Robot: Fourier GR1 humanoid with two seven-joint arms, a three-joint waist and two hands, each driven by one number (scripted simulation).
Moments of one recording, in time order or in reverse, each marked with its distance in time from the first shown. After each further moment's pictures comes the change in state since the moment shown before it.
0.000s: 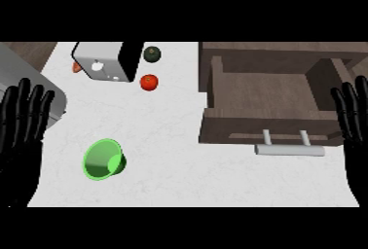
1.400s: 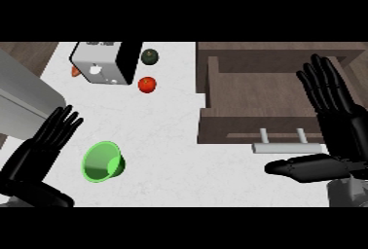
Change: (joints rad) left arm -0.008 0.169 0.169 0.603 0.384 -0.555 -0.126; right arm -0.184 -0.028 -0.026 0.193 -0.093 0.119 0.106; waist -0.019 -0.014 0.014
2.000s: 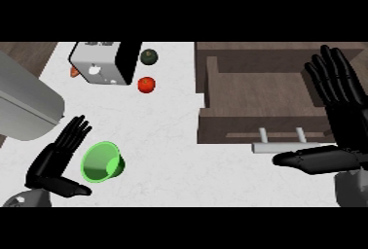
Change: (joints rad) left arm -0.132 0.014 0.017 0.515 -0.284 0.006 -0.374; right arm -0.048 -0.021 -0.051 0.025 -0.021 0.027 0.010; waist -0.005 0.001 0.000
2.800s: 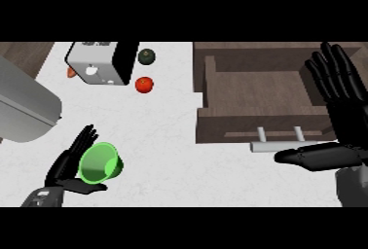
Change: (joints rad) left arm -0.211 0.021 -0.024 0.604 -0.185 0.168 -0.376; right arm -0.020 -0.005 -0.014 0.015 -0.007 0.018 0.004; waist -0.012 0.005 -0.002
